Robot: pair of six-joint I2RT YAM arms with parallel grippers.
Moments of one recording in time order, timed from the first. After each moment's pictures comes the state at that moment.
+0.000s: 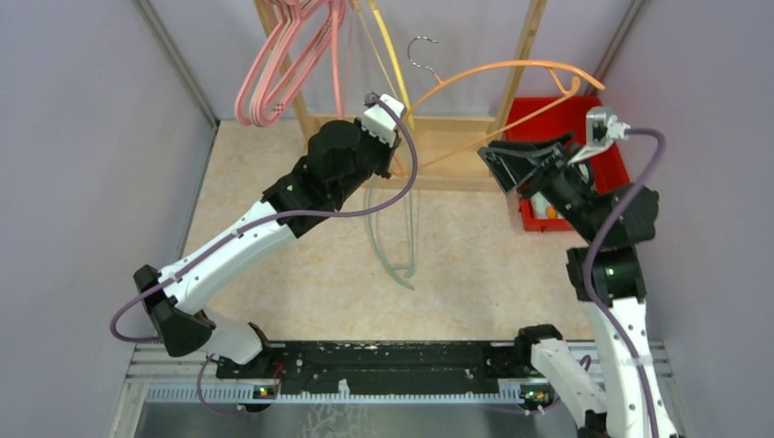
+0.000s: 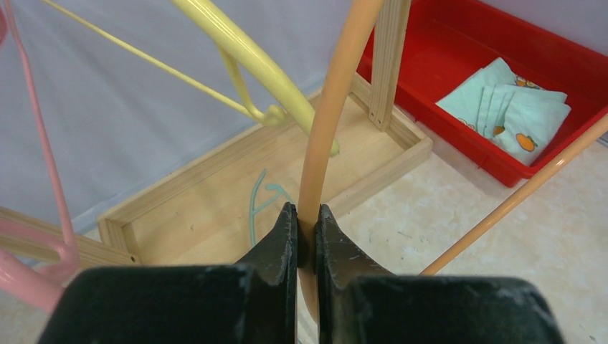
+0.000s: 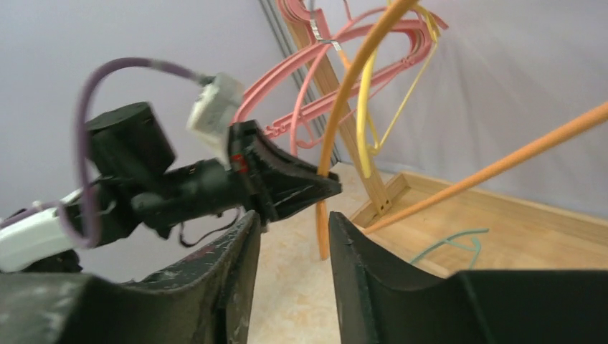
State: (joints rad) left arm -0.89 1.47 1.56 -0.20 -0.31 0.10; right arm 0.14 0.69 1.12 -0.03 -0.58 0.59
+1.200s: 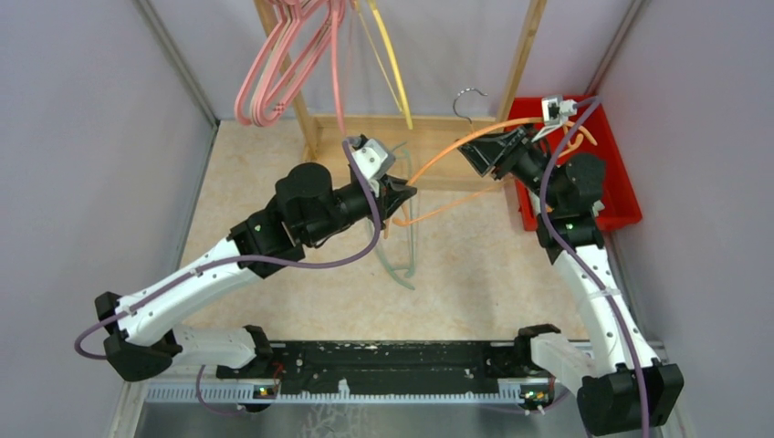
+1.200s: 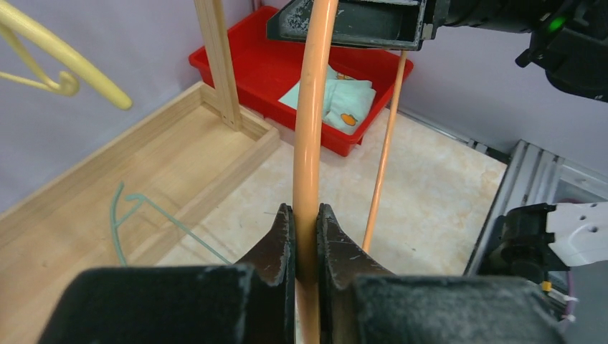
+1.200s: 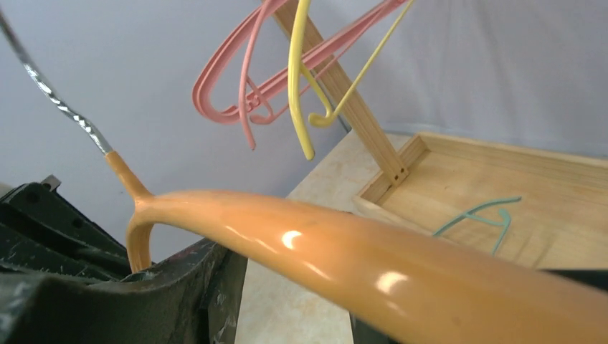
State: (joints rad) left arm -1.06 1.20 1.36 -0.21 -0.09 -0.02; right arm 0.15 0.97 0.96 0.32 -0.64 0.72
